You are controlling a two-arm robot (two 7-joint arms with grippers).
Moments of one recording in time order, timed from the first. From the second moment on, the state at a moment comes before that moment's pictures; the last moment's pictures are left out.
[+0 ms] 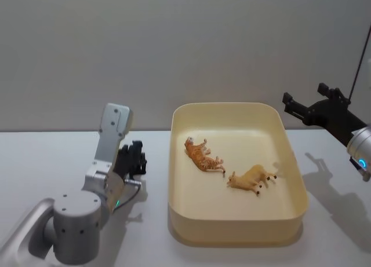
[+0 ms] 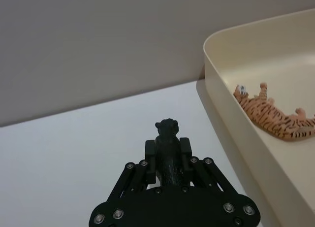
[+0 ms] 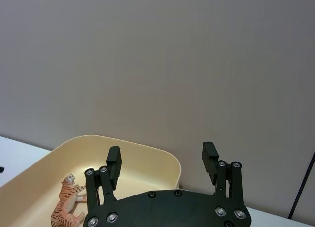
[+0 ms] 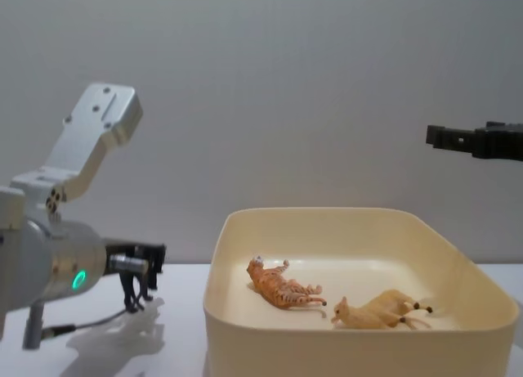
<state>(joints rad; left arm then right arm) -0.34 0.26 0.37 -1.47 -0.31 0.43 0.19 0.40 0.25 -0.16 -1.38 0.31 0.12 0.31</state>
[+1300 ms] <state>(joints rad) -0.66 0.16 0.30 -1.29 -0.28 0.27 -0.17 0.40 0.25 -0.16 -1.38 0.31 0.12 0.31</state>
